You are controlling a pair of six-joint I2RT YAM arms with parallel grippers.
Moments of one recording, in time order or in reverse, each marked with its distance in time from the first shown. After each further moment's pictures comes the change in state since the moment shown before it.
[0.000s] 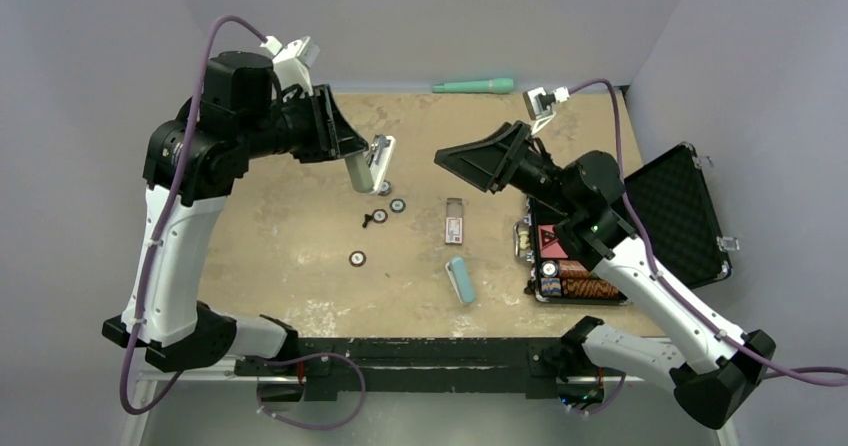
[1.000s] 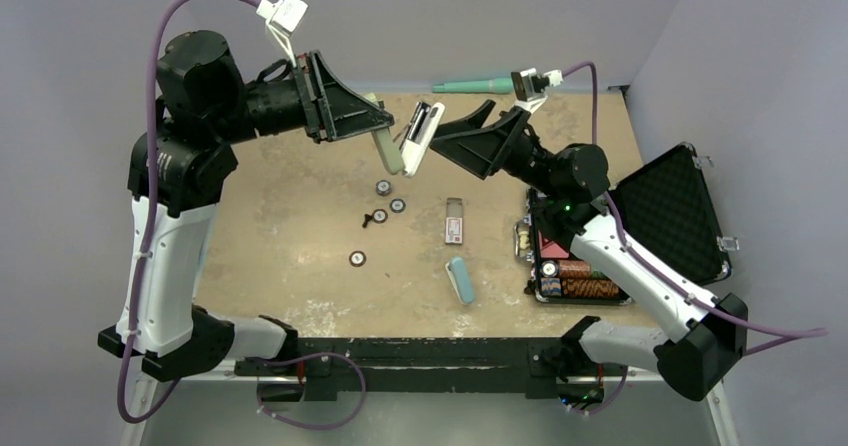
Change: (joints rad) left arm 0.024 -0.028 0.035 0.407 0.491 -0.248; right arm -0.008 0.150 -0.008 0.478 -0.088 0.145
